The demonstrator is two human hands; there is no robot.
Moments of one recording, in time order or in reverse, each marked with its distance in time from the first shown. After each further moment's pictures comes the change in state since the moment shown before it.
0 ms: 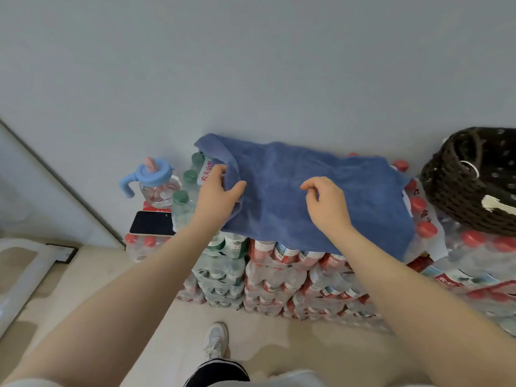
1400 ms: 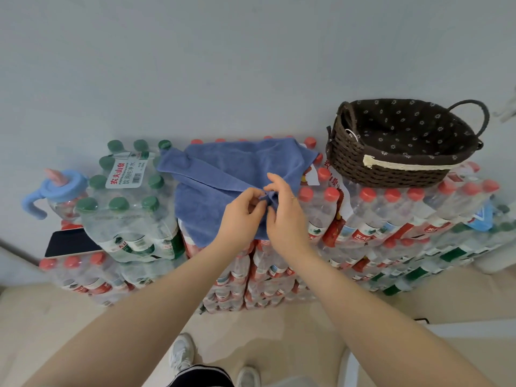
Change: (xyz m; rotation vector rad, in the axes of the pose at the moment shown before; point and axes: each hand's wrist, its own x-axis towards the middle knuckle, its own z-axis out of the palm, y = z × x) left_hand -0.085 0.036 0.158 -0.029 -0.360 0.141; right_hand -0.094 0.037 -0.063 0.083 0.180 -0.032
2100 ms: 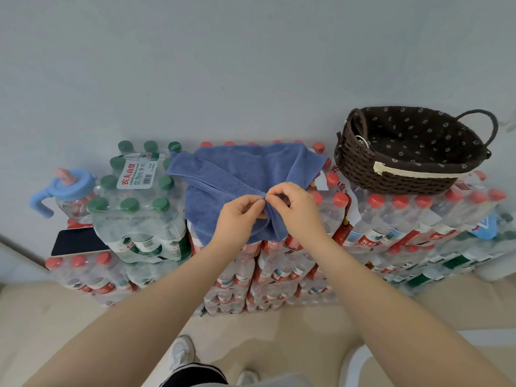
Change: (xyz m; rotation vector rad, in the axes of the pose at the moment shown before) left_hand 0.000 -0.008 -0.023 -0.230 0.024 -0.063; right_hand 0.029 -0.003 -0.004 0.037 -0.102 0.000
